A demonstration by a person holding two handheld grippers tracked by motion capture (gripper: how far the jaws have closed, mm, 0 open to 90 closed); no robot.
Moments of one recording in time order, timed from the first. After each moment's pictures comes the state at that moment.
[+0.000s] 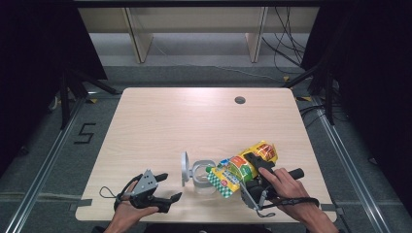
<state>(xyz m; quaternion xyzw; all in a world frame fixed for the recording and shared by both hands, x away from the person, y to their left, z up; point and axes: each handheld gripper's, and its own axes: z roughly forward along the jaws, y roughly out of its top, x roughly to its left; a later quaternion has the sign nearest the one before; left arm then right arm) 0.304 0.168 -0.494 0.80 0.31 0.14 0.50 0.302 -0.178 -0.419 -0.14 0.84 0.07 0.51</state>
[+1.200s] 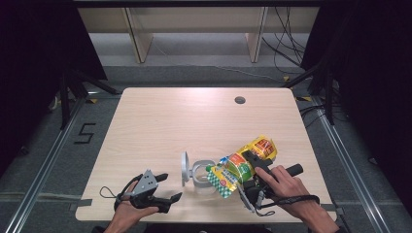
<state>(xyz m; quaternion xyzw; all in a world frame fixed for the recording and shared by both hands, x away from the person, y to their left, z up) 0.304 0.168 -0.494 0.80 0.31 0.14 0.50 0.301 -0.171 -0.412 -0.19 0.82 0.02 0.53</state>
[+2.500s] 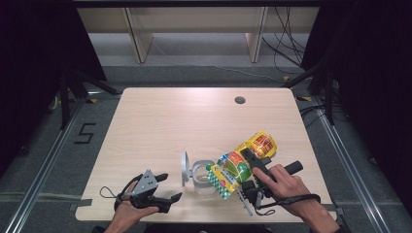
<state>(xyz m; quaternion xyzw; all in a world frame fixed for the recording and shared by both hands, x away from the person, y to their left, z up) 0.304 0.168 -0.494 0.80 0.31 0.14 0.50 0.300 -0.167 -0.406 -0.23 0.80 -0.01 0.56</state>
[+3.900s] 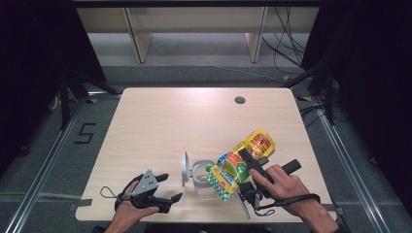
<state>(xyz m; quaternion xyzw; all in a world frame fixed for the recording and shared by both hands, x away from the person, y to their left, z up) 0.304 0.167 -0.494 0.80 0.31 0.14 0.50 0.297 -0.164 -0.410 -0.24 0.79 -0.02 0.57</state>
